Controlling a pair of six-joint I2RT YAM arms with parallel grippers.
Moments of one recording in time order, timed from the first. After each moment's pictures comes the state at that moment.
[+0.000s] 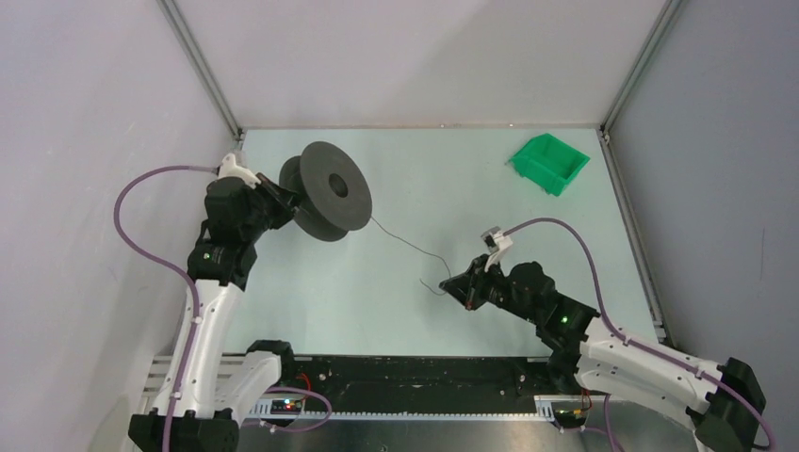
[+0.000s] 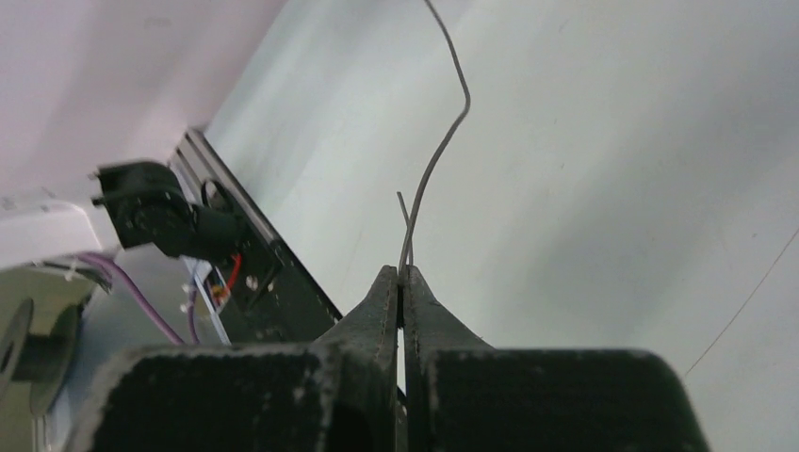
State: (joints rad) left arm -0.08 0.87 0.98 -0.50 0.10 -0.65; right arm 0.92 0.69 0.39 0.09 -0.02 0.62
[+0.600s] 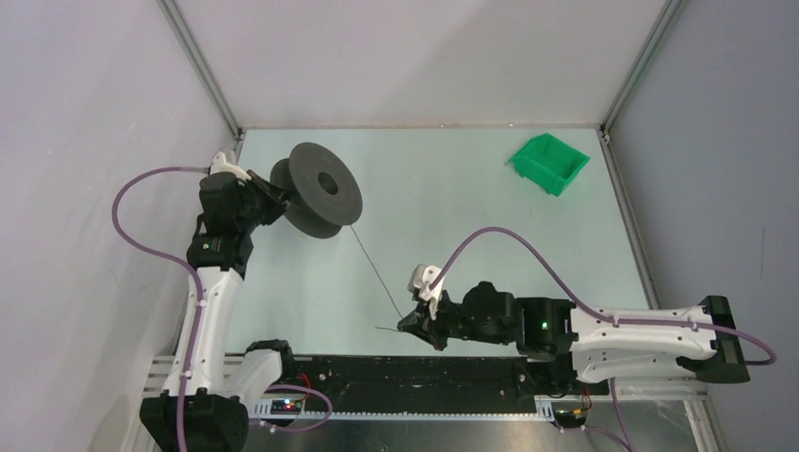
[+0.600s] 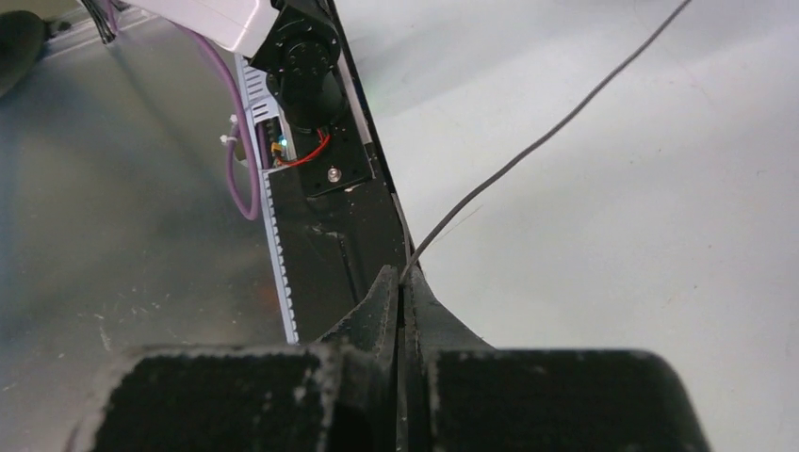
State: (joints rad) left arm 0.07 0.94 0.96 -0.42 0.18 -0.70; right arm 1.45 0.95 0.79 -0.13 0.11 0.23
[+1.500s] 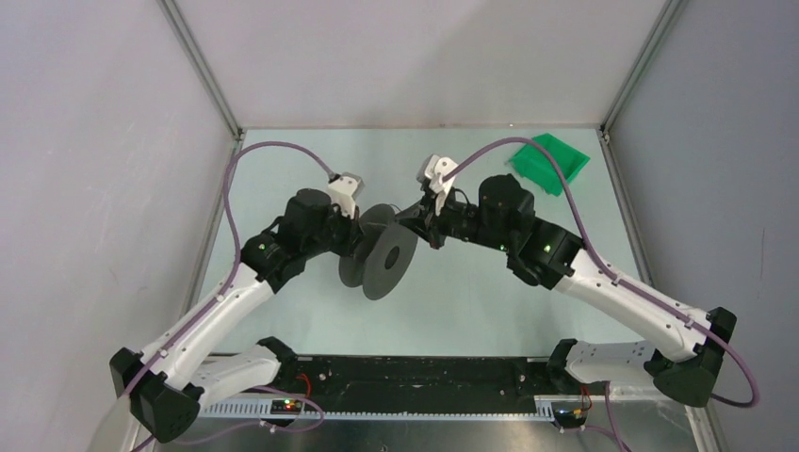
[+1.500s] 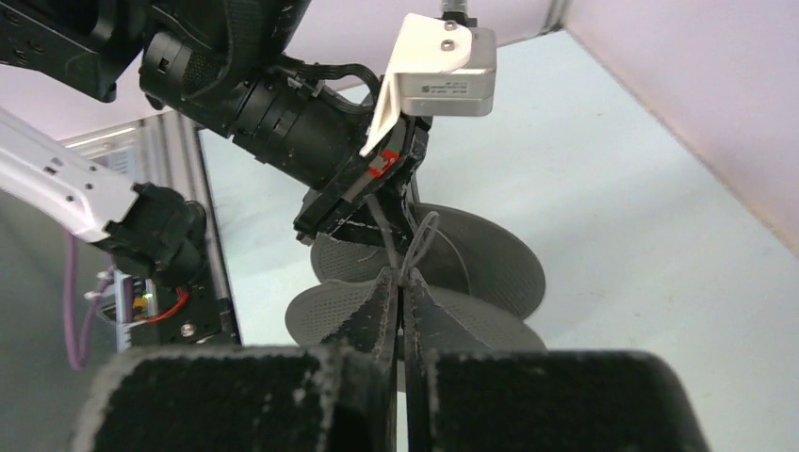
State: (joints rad) left arm -0.59 1.01 0.96 -0.54 0.03 -0.19; right arm 0.98 1.17 1.24 -0.19 -0.18 -0.06
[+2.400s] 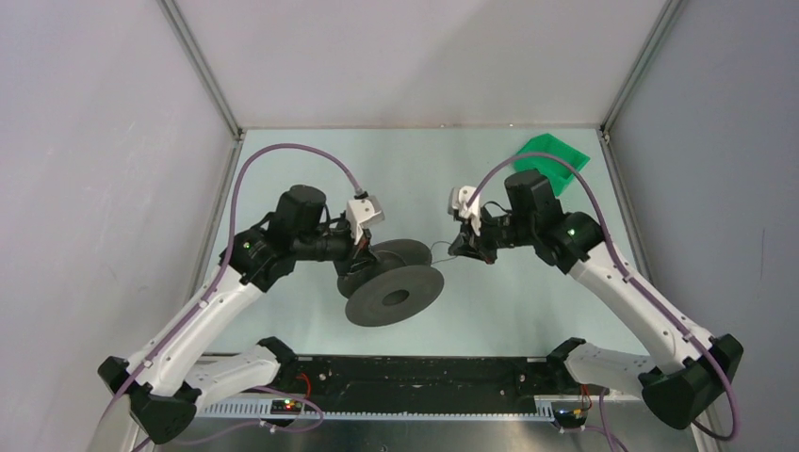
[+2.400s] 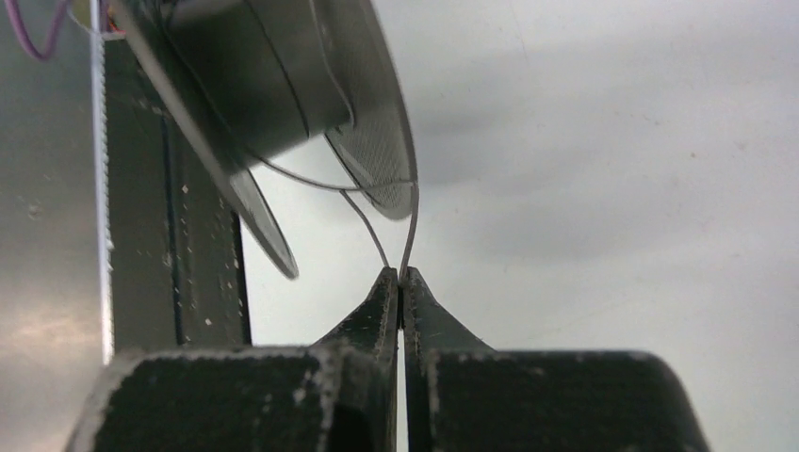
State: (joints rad) left arm -0.63 0.99 1.09 -0.75 0.52 0.20; right arm 0.59 1.14 1.17 -0.67 -0.70 -0.48
